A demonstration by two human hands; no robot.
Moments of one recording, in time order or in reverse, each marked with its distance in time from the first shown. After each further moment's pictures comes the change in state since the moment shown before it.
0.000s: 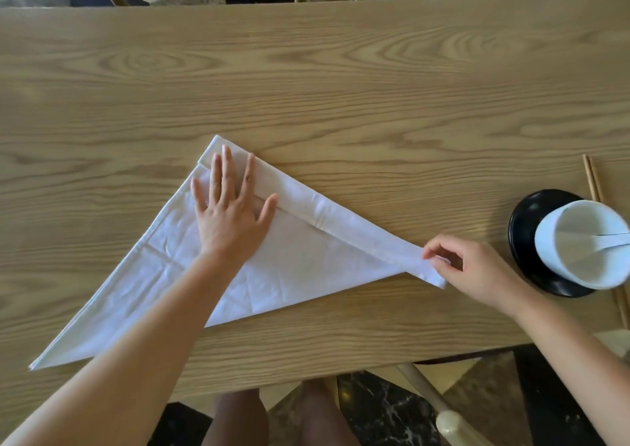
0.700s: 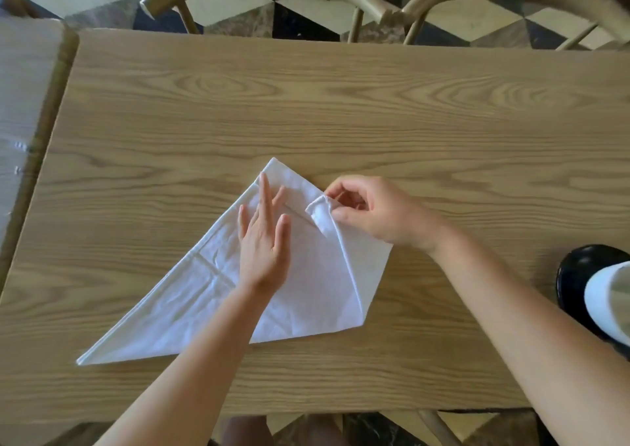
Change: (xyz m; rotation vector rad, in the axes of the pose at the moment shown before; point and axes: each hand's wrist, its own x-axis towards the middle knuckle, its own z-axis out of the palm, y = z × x) left_hand -0.018 -0.010 -0.014 -0.731 0.125 -0.070; right_hand 0.105 -0.182 0.017 0.229 -0.221 -0.379
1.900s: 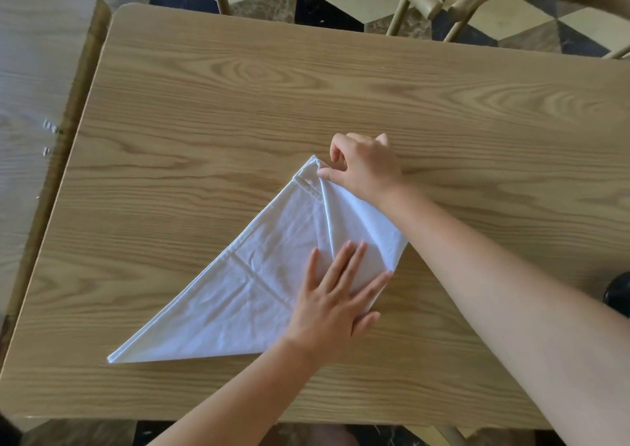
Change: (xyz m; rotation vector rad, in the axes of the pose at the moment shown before) left_hand -0.061 -0.017 0.021 0.697 -0.303 0.507; right_hand 0.125 0.026 0.033 -0.694 0.344 -0.064
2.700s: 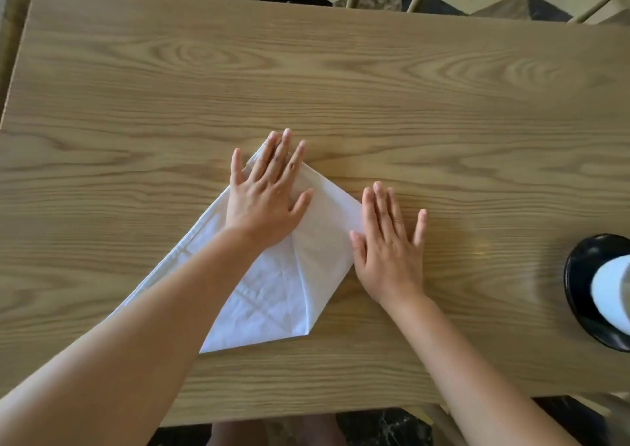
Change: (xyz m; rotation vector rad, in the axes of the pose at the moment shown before) left_hand 0.093 -0.077 -0.020 0.025 0.054 -0.268; right_hand -0.166 0.032 0.034 -0.214 0.043 0.342
